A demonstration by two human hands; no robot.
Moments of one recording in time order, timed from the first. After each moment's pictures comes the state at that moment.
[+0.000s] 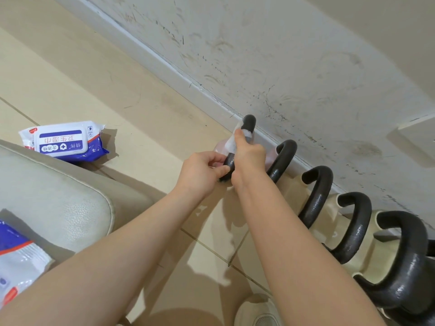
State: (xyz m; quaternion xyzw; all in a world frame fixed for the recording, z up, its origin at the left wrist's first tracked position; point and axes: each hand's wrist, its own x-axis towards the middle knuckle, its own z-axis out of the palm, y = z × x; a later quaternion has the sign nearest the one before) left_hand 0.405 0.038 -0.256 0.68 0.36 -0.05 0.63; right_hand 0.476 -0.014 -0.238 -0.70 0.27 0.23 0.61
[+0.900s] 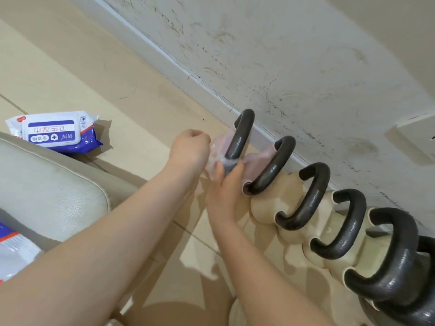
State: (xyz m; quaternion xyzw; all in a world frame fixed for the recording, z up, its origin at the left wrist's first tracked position) left_hand 0.420 0.053 -0.228 0.54 0.49 -0.01 0.68; right_hand 0.405 -0.032 -0.282 -0.84 0.03 0.11 0.53
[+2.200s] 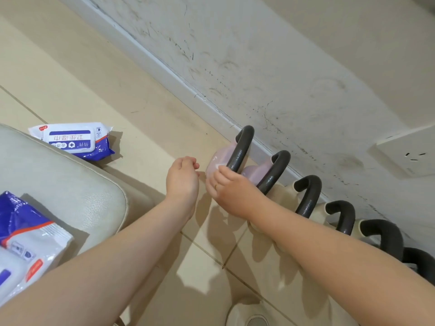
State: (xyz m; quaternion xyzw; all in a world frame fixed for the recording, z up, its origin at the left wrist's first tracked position) left_hand 0.385 0.041 -0.250 0.46 0.54 0.08 0.70; right_hand 0.457 -0.066 -0.273 -0.68 -0.65 -0.02 -0.34
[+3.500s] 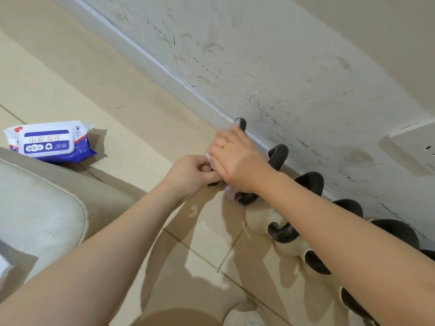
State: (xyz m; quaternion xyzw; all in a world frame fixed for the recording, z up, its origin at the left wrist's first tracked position) left_hand 0.410 0.042 -0.265 0.72 0.30 -0.11 0.62; right_hand 0.517 -0.049 -0.256 -0.82 -0.56 0.11 0.01
